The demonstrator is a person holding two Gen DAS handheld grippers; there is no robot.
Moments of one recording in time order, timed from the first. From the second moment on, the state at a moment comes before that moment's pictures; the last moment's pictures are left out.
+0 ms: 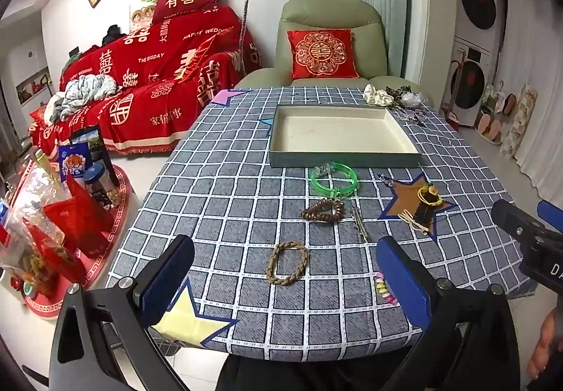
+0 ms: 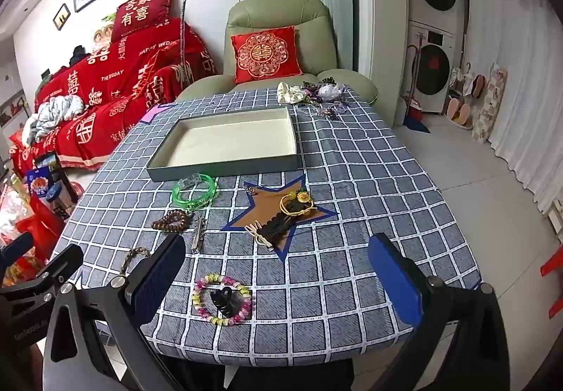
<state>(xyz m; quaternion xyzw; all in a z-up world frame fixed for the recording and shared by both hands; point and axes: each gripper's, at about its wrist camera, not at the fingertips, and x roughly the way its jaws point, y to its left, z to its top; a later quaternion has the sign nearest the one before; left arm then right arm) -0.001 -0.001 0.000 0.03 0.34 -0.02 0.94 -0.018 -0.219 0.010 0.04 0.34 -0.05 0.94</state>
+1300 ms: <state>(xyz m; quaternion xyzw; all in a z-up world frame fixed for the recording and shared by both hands) -0.001 0.002 -0.004 0.02 0.36 -0.01 0.93 -0.018 -0.215 0.007 0.04 0.35 -0.05 0.93</state>
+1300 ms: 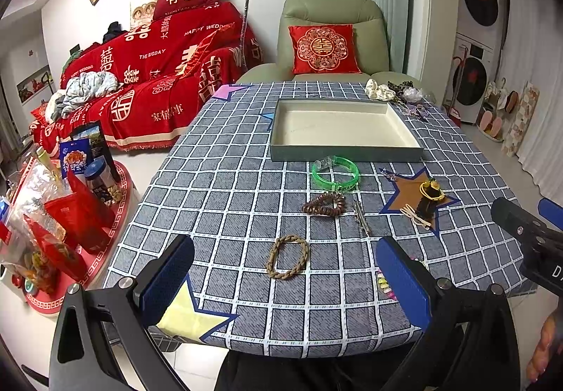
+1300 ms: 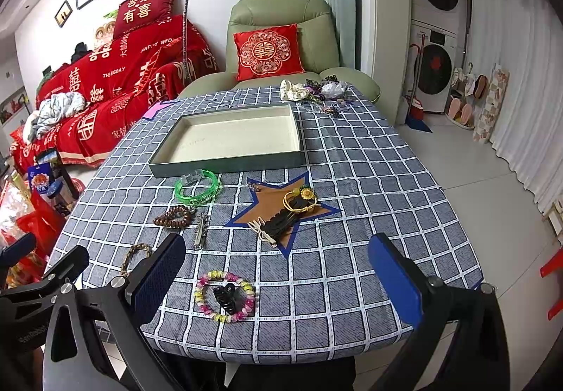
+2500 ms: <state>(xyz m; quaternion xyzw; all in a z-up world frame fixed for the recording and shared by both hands) -0.001 -0.001 -0.008 0.02 0.36 -0.01 0.93 -0.016 -0.213 0.004 0.04 0.35 -0.04 0.93</state>
